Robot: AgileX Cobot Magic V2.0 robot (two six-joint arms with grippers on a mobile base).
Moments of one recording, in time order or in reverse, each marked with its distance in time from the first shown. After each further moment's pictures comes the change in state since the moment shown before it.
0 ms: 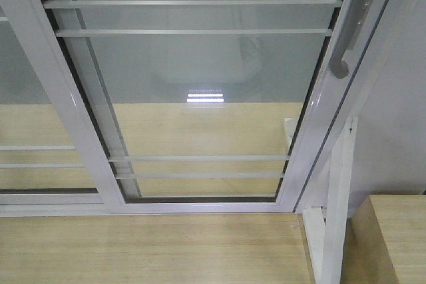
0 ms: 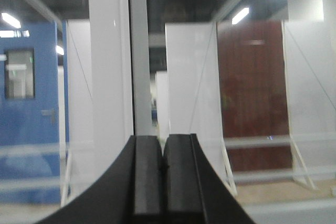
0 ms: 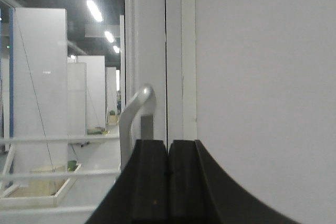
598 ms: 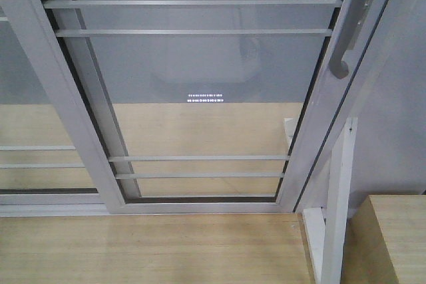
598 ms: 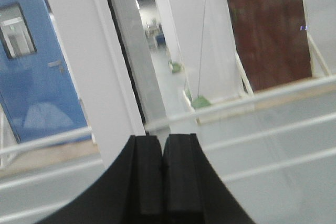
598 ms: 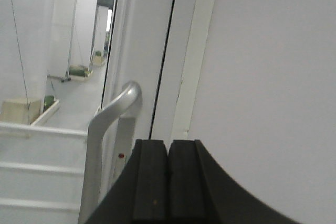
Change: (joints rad) left arm 0.000 0.761 -0.377 0.000 -0.047 0.197; right arm 0.000 0.735 -0.421 -0.006 -0.093 -0.174
